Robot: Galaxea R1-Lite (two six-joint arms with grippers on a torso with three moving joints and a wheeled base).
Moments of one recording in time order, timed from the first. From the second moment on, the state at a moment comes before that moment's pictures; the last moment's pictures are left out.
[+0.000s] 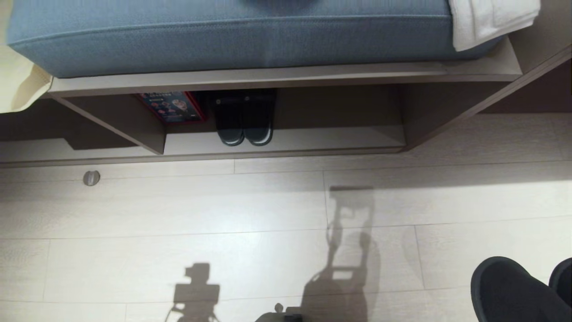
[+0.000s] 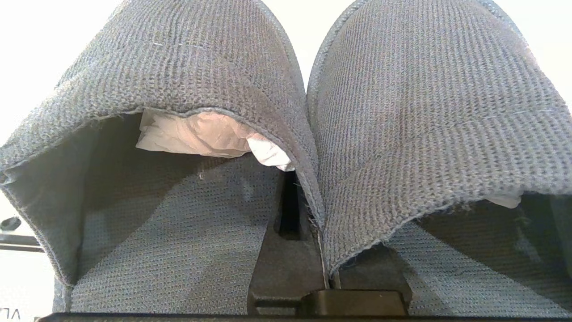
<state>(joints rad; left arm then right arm) 0.00 0.00 0.00 0.00 0.00 -0.01 0.02 0.00 0.00 -0.01 0.01 -0.02</state>
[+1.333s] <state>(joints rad) 0.00 0.00 0.00 0.00 0.00 -0.01 0.02 0.00 0.00 -0.01 0.01 -0.02</state>
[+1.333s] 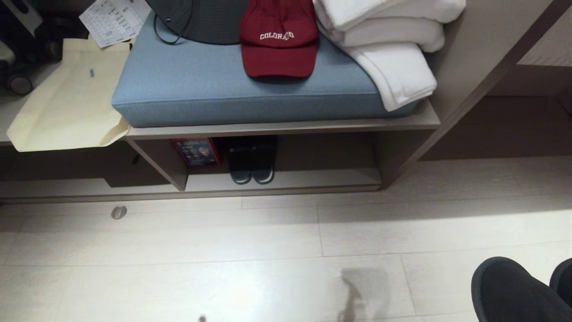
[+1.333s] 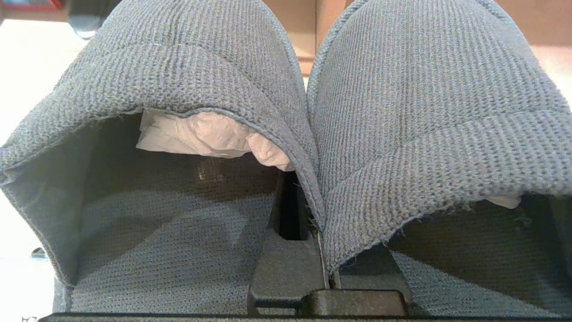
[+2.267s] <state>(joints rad) 0.00 0.00 0.00 0.00 0.00 -0.01 0.02 0.00 0.00 -0.01 0.01 -0.02</state>
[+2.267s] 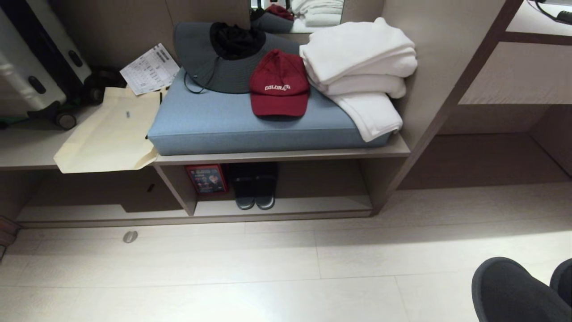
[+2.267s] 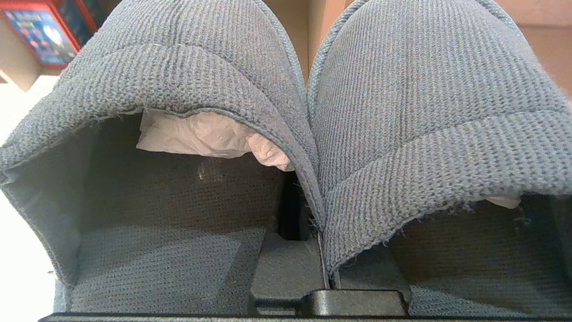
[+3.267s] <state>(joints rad) 0.00 0.00 0.00 0.00 0.00 -0.01 0.02 0.00 0.00 -0.01 0.01 -0.02</state>
